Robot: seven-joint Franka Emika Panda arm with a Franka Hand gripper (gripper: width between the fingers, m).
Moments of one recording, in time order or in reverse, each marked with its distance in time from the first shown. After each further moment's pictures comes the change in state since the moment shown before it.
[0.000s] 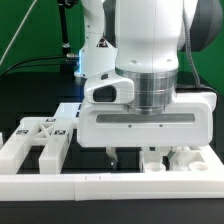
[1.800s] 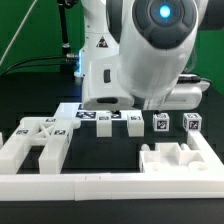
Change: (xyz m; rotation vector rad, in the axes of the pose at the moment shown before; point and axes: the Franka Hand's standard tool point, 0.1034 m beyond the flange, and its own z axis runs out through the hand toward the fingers) arm -0.128 -0.002 -0.041 0.000 -0.920 -0.019
